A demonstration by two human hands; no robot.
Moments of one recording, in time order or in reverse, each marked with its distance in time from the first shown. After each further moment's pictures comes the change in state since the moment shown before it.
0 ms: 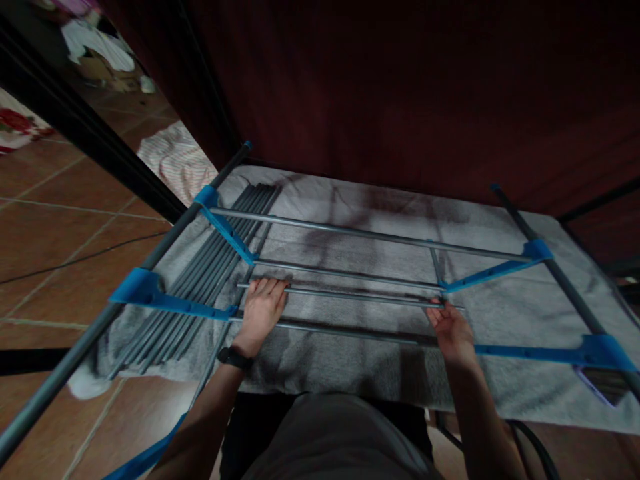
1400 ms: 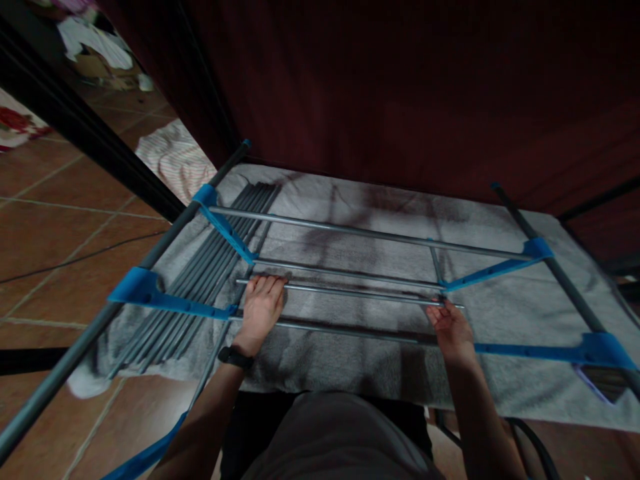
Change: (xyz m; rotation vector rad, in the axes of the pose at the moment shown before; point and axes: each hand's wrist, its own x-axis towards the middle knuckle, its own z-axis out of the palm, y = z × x) left_hand 0.000 0.000 0.002 -0.019 0.041 -0.003; right_hand -0.004 -0.003 0.004 -0.002 0.005 0.011
